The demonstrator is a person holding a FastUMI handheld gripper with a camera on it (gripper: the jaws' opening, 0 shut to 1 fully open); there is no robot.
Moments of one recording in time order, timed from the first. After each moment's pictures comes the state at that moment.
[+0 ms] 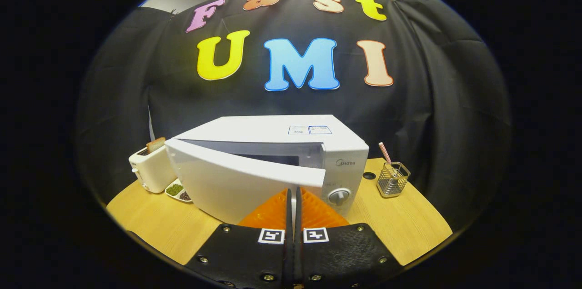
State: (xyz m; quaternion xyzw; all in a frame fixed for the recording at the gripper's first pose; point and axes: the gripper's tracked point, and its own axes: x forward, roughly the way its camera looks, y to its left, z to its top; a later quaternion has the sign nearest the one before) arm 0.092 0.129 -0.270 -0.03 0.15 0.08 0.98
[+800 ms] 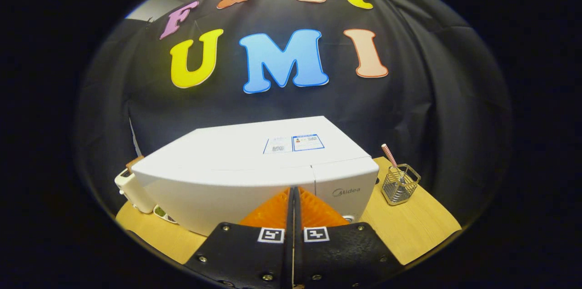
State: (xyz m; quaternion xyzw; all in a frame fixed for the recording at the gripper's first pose) arm 0.166 0.123 -0.273 0.02 0.16 0.04 0.99
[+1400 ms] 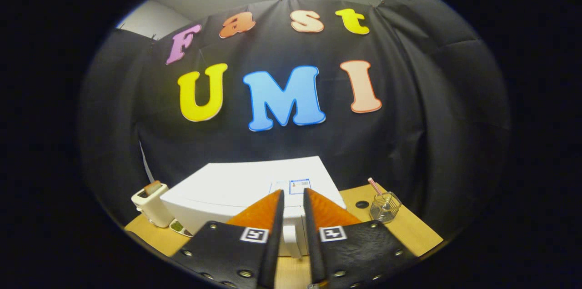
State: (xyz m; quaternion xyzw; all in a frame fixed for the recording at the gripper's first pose) arm 0.120 0.108 -0.139 0.03 0.08 0.07 0.99
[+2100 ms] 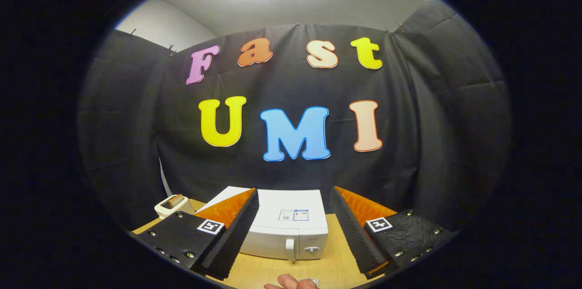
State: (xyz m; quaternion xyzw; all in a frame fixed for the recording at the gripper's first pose) arm 0.059 0.091 -0.018 -0.01 0.04 0.09 1.00
